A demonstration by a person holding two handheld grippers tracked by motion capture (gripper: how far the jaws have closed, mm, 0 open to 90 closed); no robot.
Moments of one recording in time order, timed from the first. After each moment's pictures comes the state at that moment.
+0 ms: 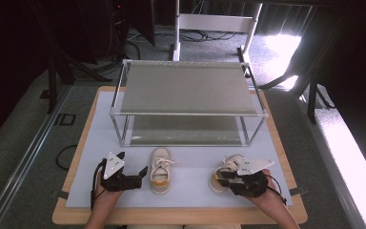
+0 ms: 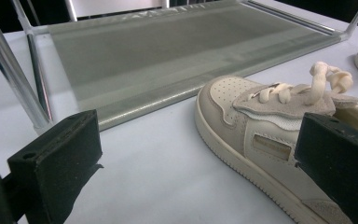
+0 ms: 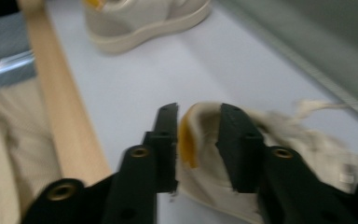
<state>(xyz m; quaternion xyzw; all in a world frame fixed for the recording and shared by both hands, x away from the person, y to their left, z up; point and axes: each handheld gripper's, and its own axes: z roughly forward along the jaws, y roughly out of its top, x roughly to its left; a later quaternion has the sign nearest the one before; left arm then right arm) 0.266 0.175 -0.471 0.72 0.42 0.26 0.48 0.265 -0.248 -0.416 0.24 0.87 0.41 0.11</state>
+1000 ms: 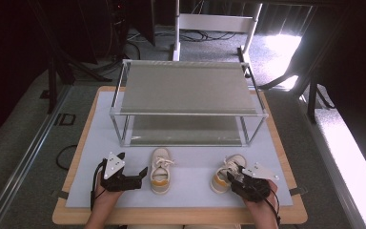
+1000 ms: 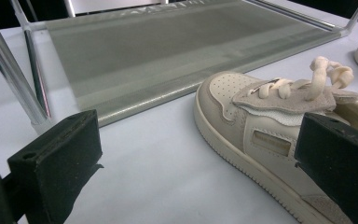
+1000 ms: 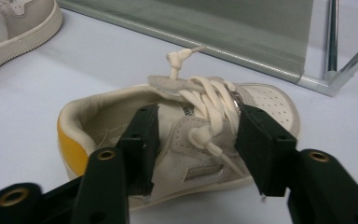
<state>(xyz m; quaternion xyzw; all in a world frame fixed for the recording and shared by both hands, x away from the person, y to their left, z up) 0.265 0.175 -0.471 0.73 0.42 0.26 0.48 0.246 -0.246 -0.446 0.46 0.76 0.37 0.26</state>
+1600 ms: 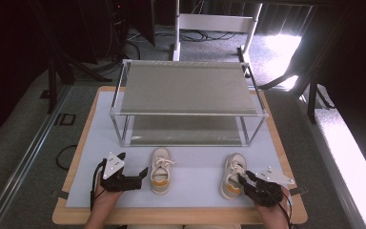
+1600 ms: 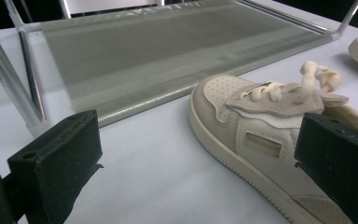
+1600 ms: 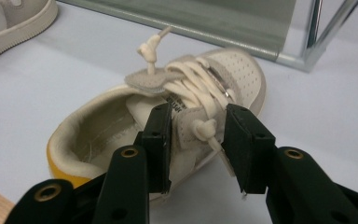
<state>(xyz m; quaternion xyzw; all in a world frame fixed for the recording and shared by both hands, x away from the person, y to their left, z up) 0.264 0.175 -0.468 0.73 0.41 0.25 0.48 0.234 -0.278 -0.446 0.47 0.76 0.38 0.24</state>
